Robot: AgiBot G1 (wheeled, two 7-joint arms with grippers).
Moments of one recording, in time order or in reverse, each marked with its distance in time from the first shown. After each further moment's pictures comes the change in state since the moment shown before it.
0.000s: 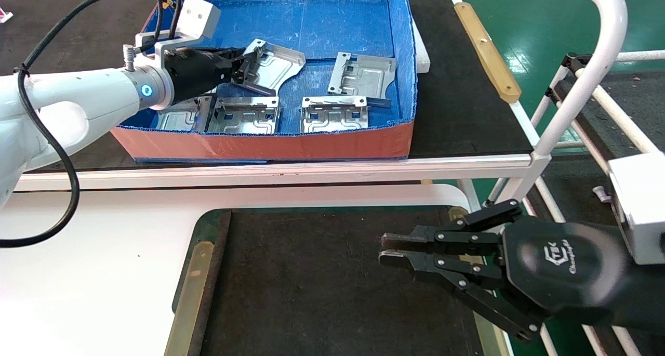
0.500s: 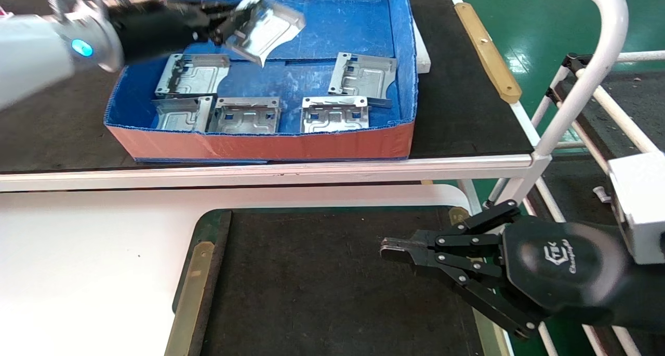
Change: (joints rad) left arm -0.048 -0.168 0.001 -0.190 -0.019 0.379 -0.011; right arm 0.000 0.000 0.000 0.000 0.000 0.000 0.000
